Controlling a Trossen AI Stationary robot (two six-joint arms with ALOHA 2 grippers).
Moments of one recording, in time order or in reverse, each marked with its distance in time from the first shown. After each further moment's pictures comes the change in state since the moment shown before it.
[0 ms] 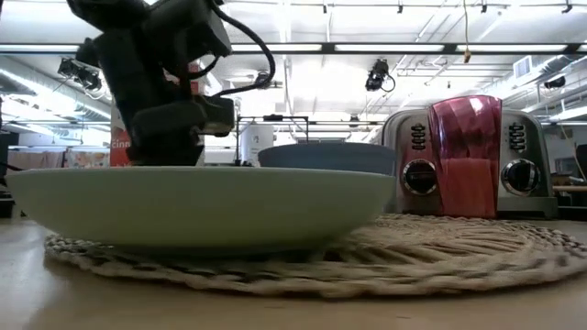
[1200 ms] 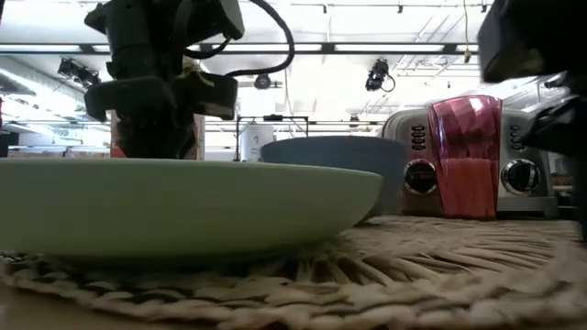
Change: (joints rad) left arm -0.008 -0.006 0.178 -0.278 0.043 0.236; right arm 0.058 0.300 -0.469 0.763 -0.150 0.547
